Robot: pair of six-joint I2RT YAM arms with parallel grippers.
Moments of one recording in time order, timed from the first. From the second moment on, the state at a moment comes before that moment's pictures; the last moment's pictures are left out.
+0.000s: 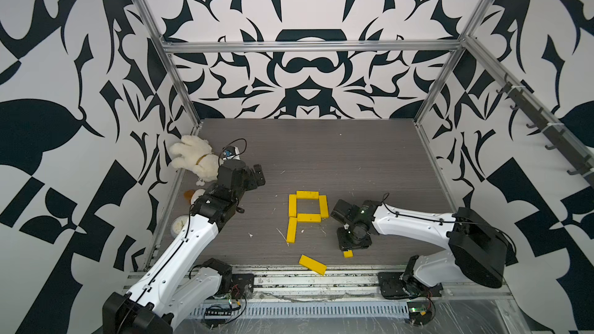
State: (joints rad) left arm -0.40 0.94 0.78 -0.40 -0.25 -0.46; right arm 0.92 1.43 0.74 -0.81 -0.11 0.83
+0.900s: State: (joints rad) left arm -0.40 0.90 0.76 -0.38 -0.26 -0.45; right arm 0.92 1.48 0.80 -0.75 -0.09 0.87
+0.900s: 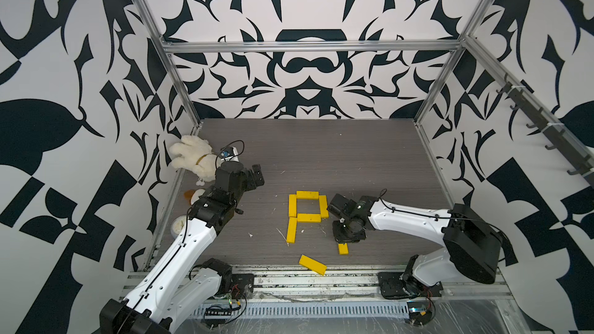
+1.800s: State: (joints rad) left arm -0.39 0.86 0.73 -0.37 -0.27 -0.45; right arm 0.93 1.71 1.00 -0.76 -0.11 0.84
